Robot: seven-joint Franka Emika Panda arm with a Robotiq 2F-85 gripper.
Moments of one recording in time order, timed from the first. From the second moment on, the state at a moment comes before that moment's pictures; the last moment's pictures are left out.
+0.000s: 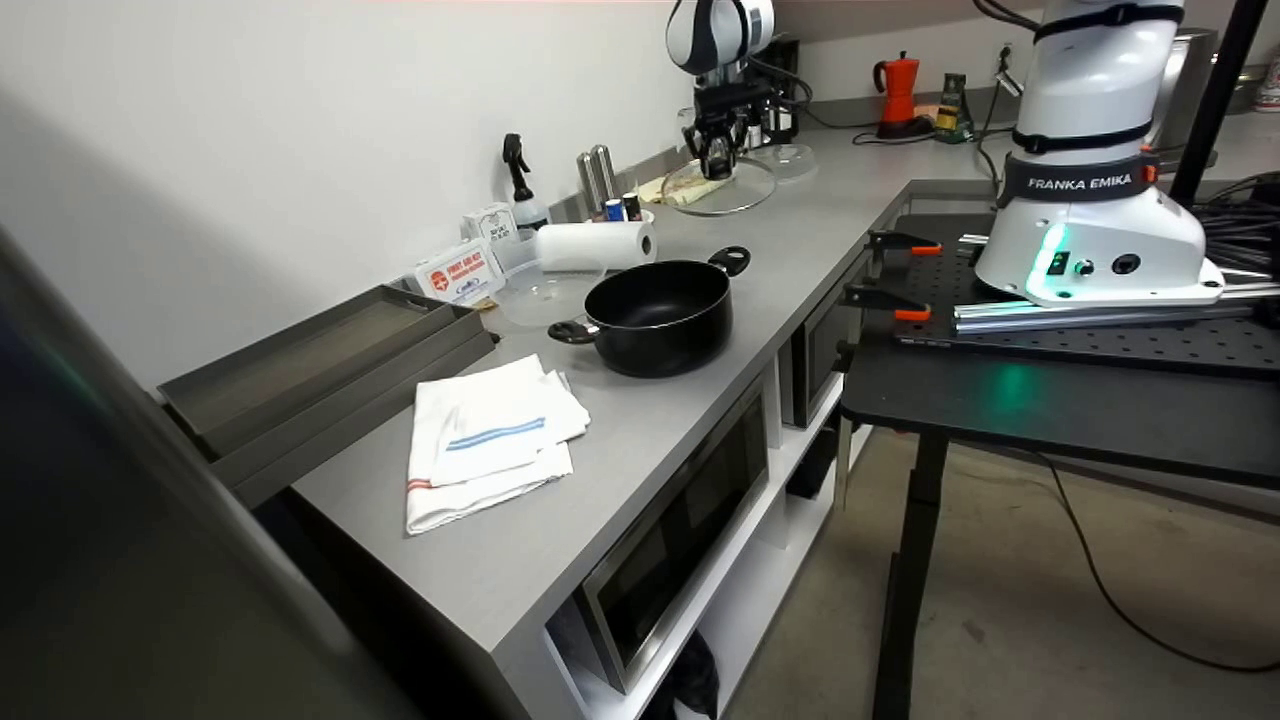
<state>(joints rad) -0.21 0.48 -0.33 -2.06 0.11 2.70 0.31</state>
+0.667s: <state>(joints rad) -0.04 0.35 -0.38 -2.11 -0.18 2.65 0.42</state>
